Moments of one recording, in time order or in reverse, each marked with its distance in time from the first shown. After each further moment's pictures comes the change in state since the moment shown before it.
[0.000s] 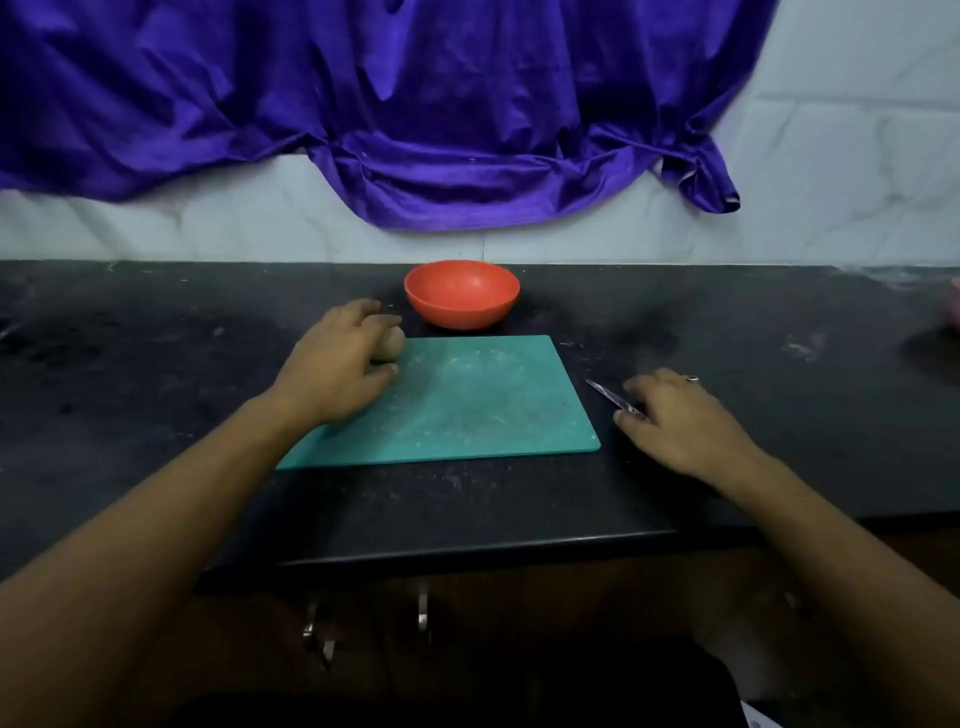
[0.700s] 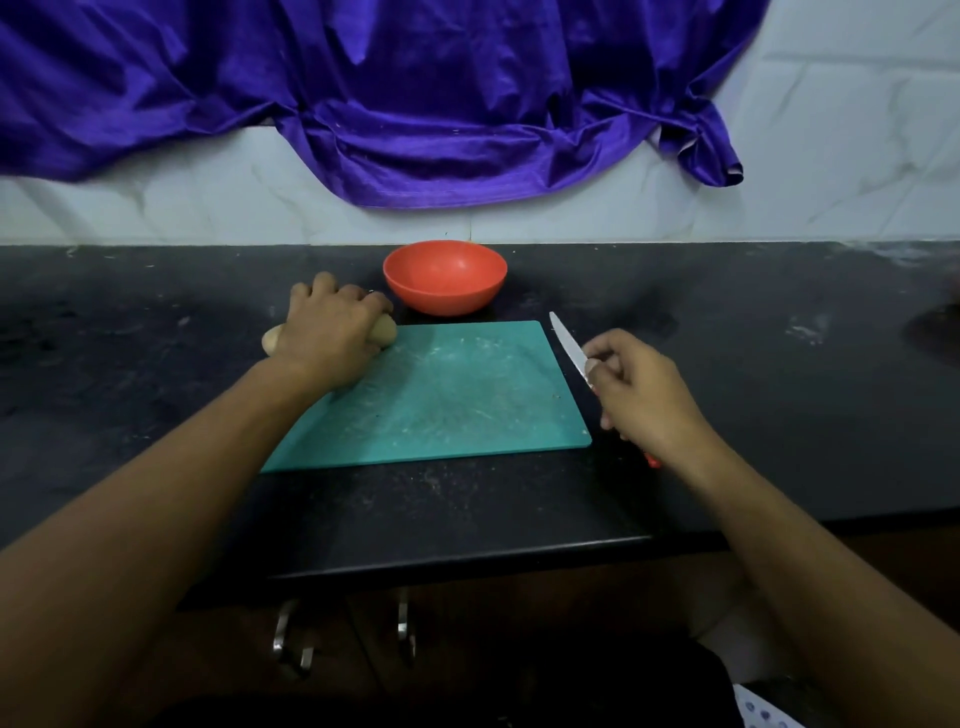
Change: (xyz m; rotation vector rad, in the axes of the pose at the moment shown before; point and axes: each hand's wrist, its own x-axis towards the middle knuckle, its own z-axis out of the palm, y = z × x) left_hand 0.048 0.004 0.019 0.370 -0.070 -0.042; right_hand 0.014 -0.032 0.005 0.668 0.177 0.076
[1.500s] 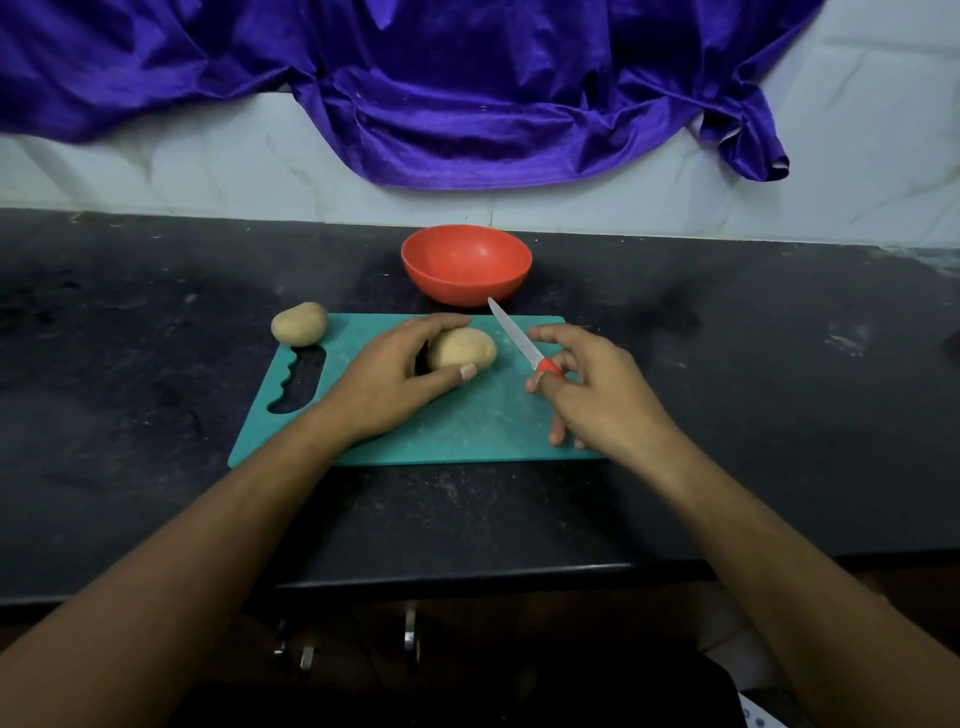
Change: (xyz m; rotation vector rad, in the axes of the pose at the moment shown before) left_hand -0.038 0.040 0.021 -0.968 0.038 0.103; right_hand 0.002 -0.049 0.039 0.147 -0.211 -0.024
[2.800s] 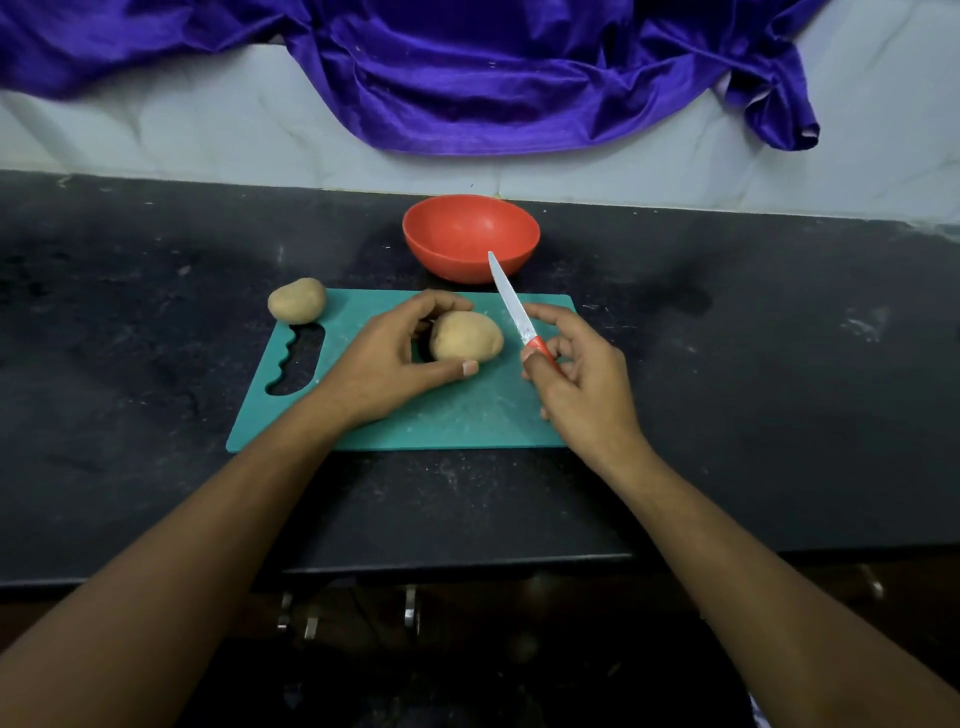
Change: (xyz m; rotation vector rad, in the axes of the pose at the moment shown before) left_hand -0.002 0.004 0.001 -0.180 -0.002 -0.038; right_hand 0.014 0.030 0.035 0.191 0.213 -0.166
